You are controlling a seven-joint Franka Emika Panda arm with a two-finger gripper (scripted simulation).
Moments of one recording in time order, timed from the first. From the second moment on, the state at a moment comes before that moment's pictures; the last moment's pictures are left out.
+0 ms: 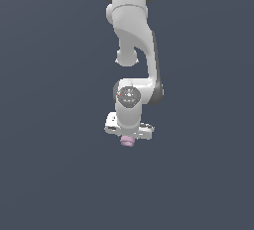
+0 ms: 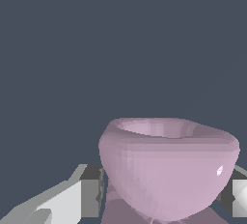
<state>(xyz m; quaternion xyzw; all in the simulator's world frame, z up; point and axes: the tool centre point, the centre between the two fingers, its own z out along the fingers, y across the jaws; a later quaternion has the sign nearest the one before) 0.051 0.006 0.039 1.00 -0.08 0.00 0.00</state>
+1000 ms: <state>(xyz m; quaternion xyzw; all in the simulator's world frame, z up) 0.039 0.015 0.076 1.00 -0.08 0.00 0.00</state>
